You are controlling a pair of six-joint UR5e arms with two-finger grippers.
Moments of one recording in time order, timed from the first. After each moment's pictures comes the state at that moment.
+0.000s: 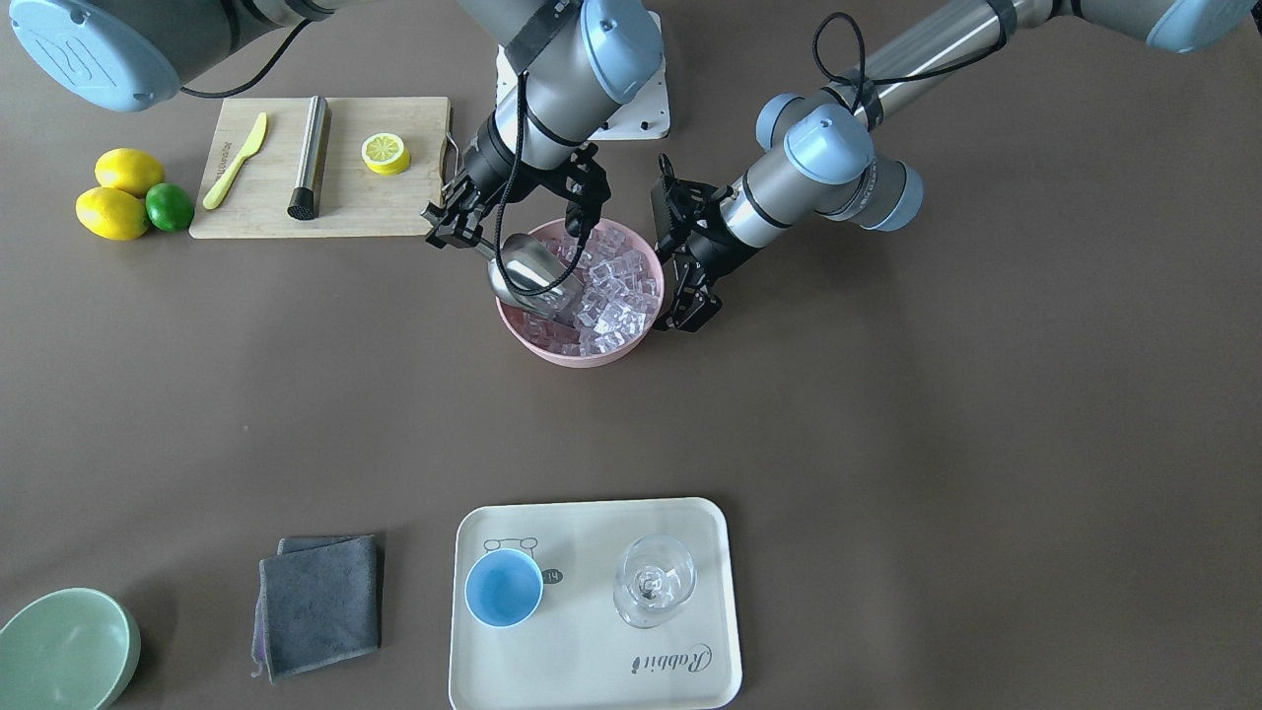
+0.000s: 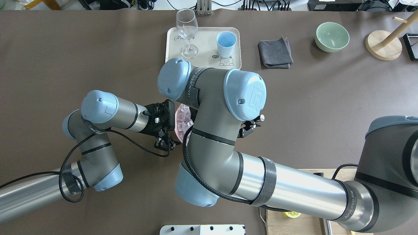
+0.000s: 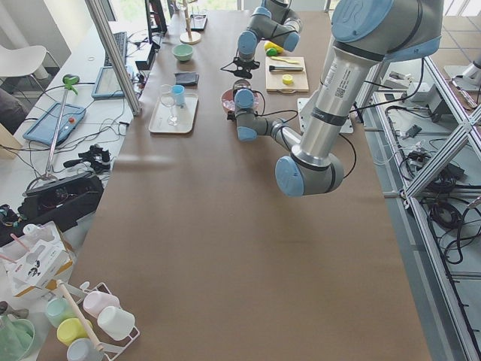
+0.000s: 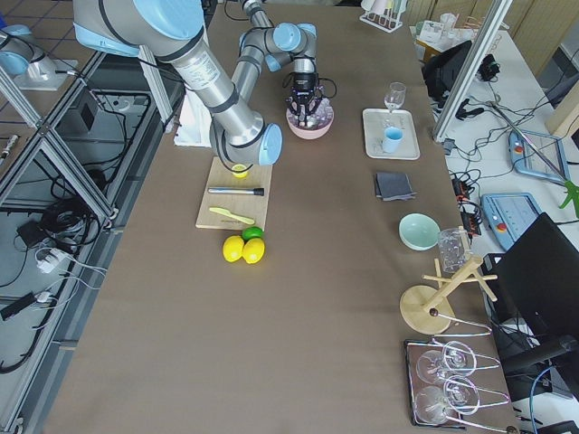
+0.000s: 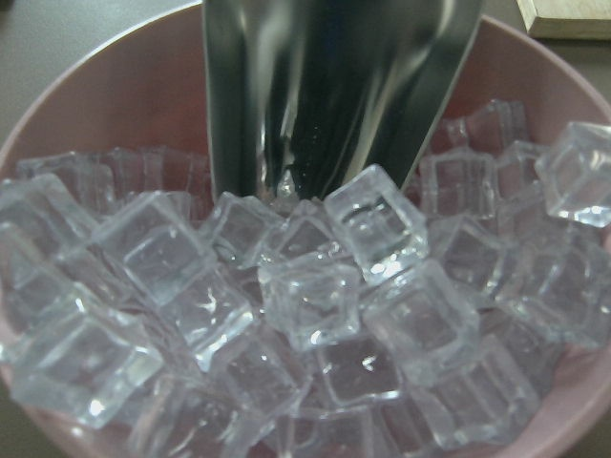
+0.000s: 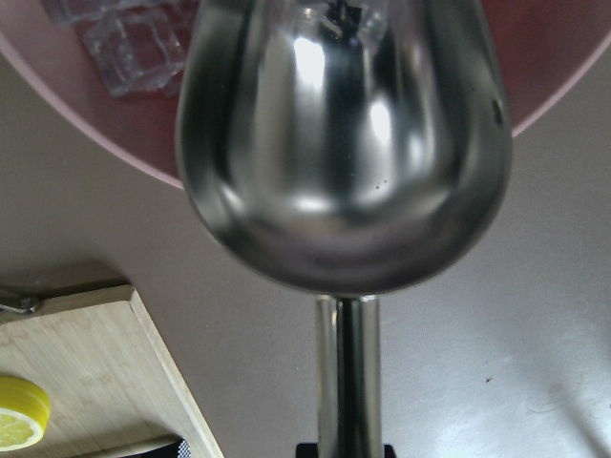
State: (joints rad) left arm -0.53 -2.08 -1.47 -2.50 -2.01 0.10; right arm 0.46 -0.61 1.66 -2.50 1.60 -0.27
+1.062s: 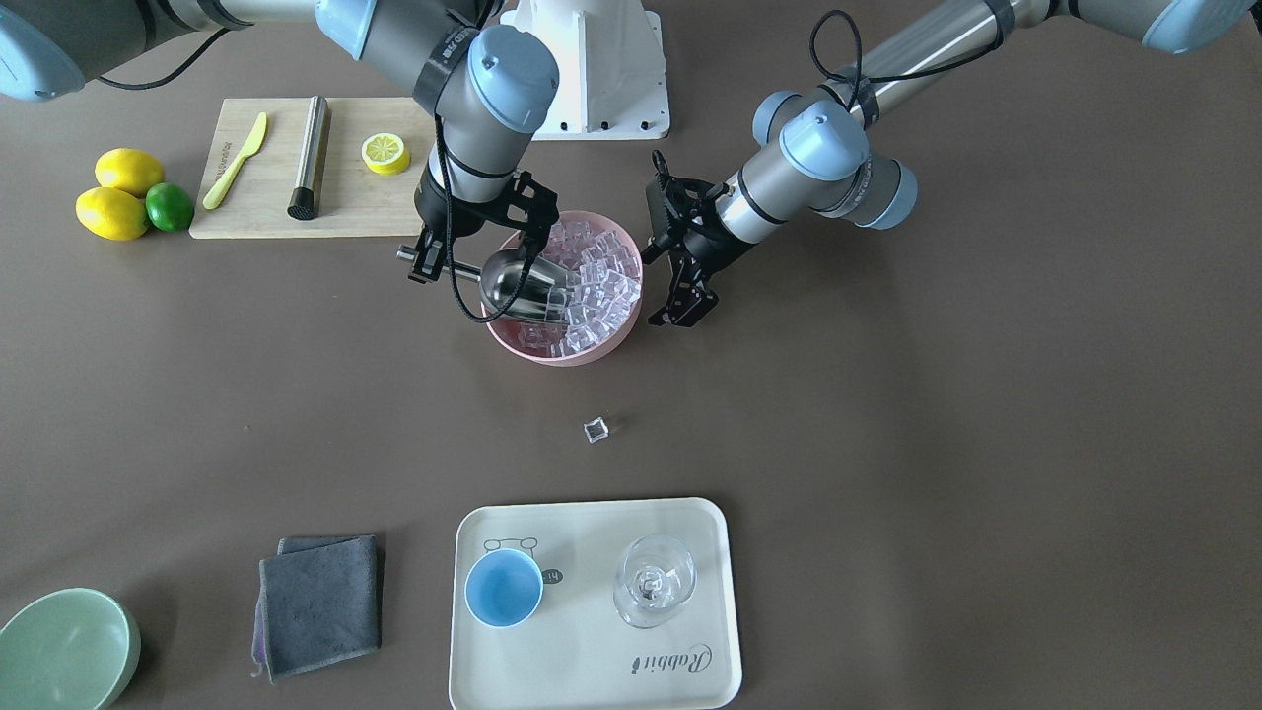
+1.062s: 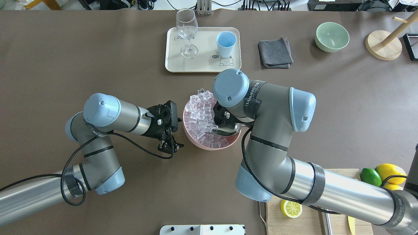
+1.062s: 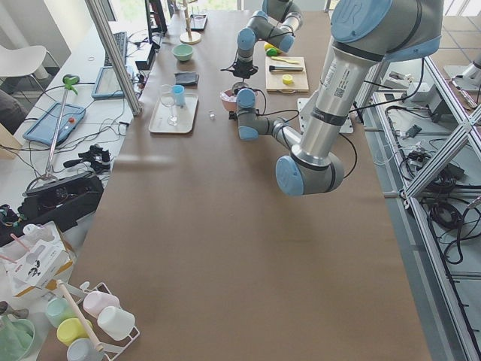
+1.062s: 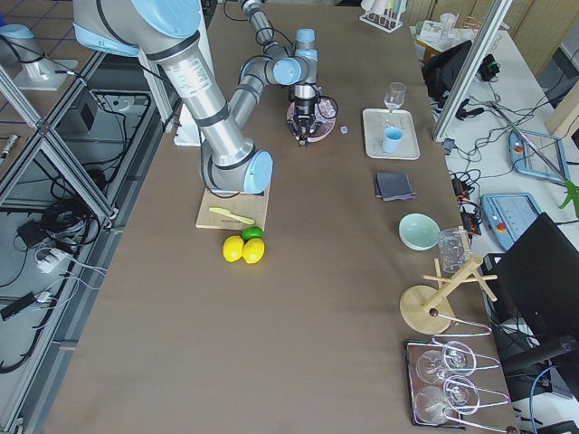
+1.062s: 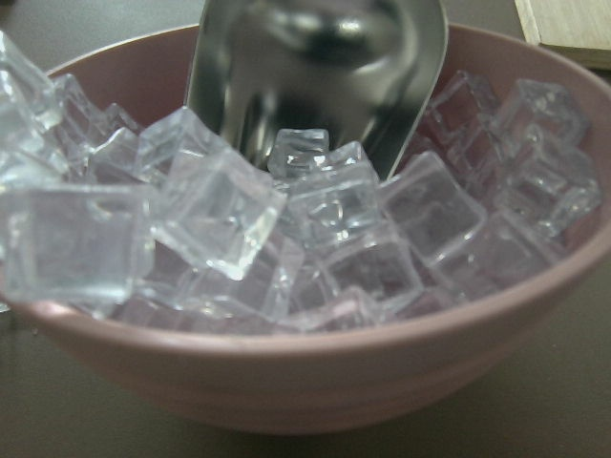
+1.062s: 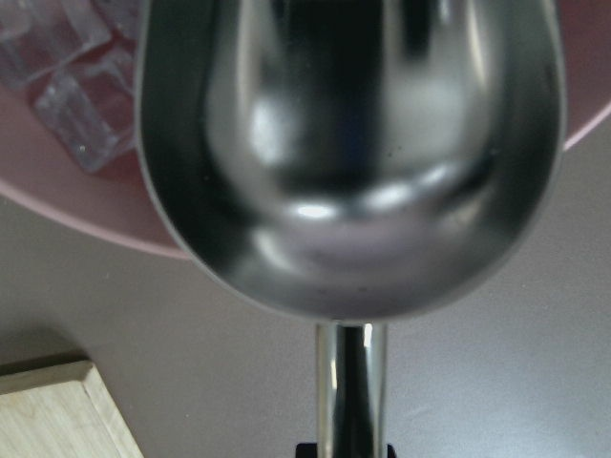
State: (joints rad) left arm -0.52 -2.08 -1.47 -2.51 -2.00 0.03; right arm 0.50 -0.84 1.75 -2.18 1.71 -0.27
